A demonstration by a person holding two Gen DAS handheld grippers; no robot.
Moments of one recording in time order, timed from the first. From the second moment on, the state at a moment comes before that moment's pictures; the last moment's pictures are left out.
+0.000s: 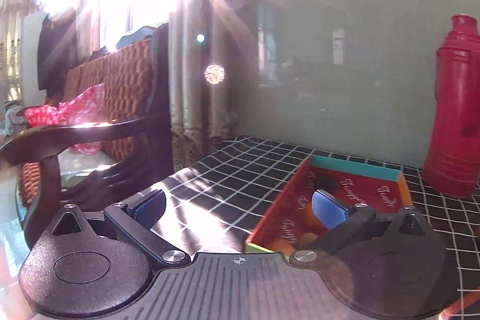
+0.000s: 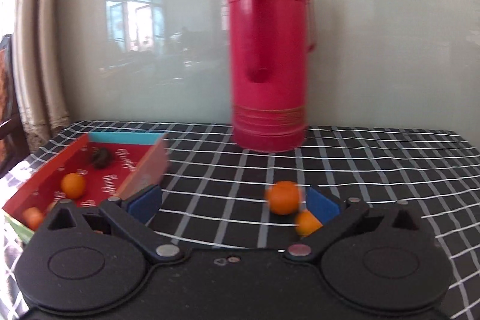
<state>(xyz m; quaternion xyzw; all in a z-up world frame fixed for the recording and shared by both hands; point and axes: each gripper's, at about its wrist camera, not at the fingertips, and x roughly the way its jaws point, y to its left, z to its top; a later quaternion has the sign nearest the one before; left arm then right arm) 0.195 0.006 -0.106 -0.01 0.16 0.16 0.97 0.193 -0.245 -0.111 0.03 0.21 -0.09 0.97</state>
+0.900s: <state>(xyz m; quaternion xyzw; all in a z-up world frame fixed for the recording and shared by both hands) 0.218 -0.263 -0.143 0.07 0.23 -0.13 0.96 0.093 -0.399 -0.109 0.01 0.14 -0.42 0.90</state>
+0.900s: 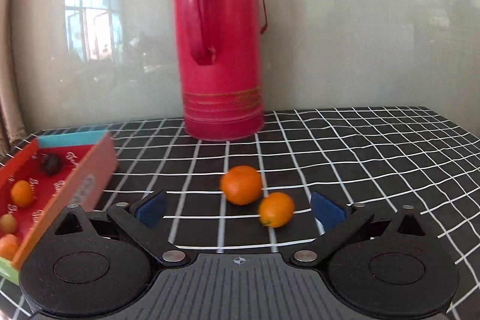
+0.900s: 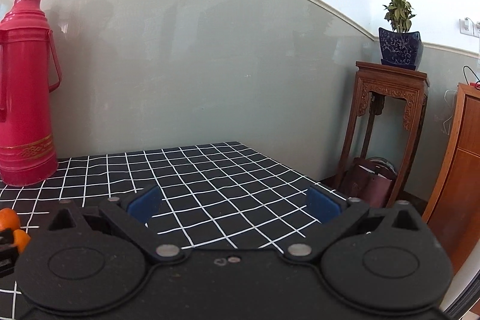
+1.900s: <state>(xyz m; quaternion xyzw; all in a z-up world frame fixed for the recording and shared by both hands) 0.246 -0.305 -0.167 0.05 0.31 -0.13 0.94 0.088 -0.413 -0.109 0.05 0.15 -0.39 0.91</state>
